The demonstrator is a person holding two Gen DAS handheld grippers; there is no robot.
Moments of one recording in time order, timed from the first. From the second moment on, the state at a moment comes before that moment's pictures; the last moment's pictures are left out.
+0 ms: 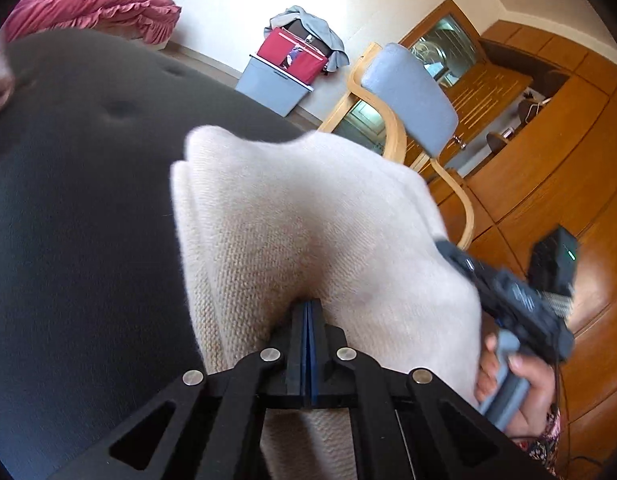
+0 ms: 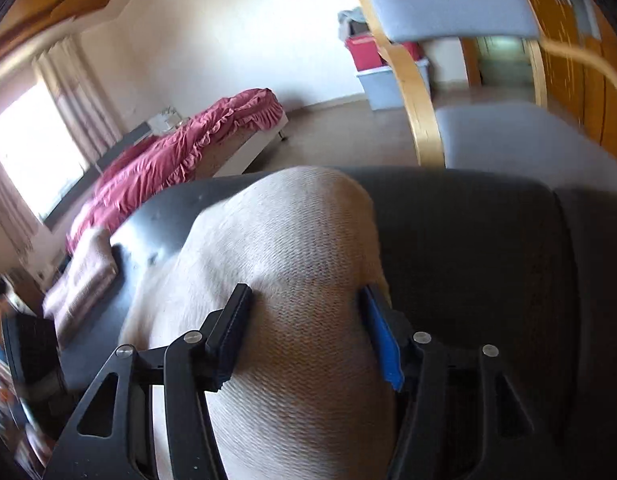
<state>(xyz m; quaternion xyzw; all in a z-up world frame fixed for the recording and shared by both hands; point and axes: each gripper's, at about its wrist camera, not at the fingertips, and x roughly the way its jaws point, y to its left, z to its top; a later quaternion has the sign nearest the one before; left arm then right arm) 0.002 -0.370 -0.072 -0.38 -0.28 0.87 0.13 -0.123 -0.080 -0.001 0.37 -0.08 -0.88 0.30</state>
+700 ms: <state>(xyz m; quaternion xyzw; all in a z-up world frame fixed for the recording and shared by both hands) 0.078 -0.373 -0.081 -0.40 -0.32 0.80 0.31 -0.086 -0.104 0.002 0.29 0.03 -0.89 0.35</state>
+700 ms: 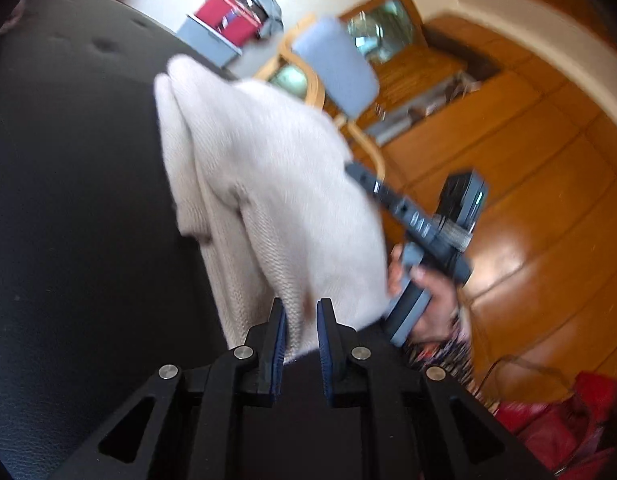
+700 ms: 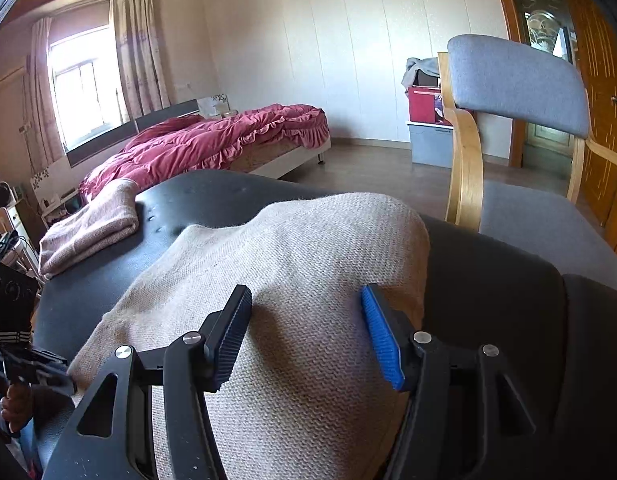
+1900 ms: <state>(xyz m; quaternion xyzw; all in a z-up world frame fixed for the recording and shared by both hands) 0.008 -0.347 -0.059 -0.35 -0.21 0.91 0.03 -0.086 -0.085 0.012 0.27 -0.01 -0.89 0.38</state>
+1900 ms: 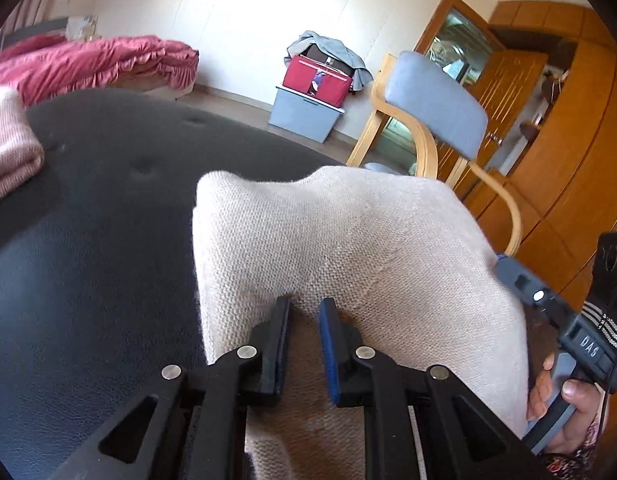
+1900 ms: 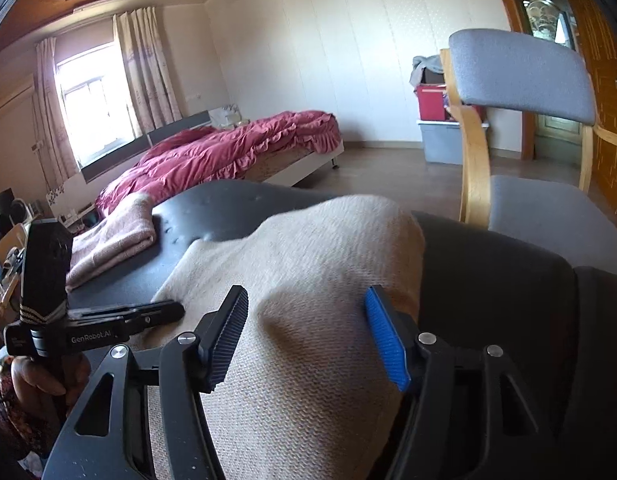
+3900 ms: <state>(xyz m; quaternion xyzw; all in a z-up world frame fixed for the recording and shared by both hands) -0.030 -0.278 -0.011 -0.37 -0.08 0.92 -0.08 -0.093 -0.130 -0.004 0.30 0.09 -0.89 0.34</state>
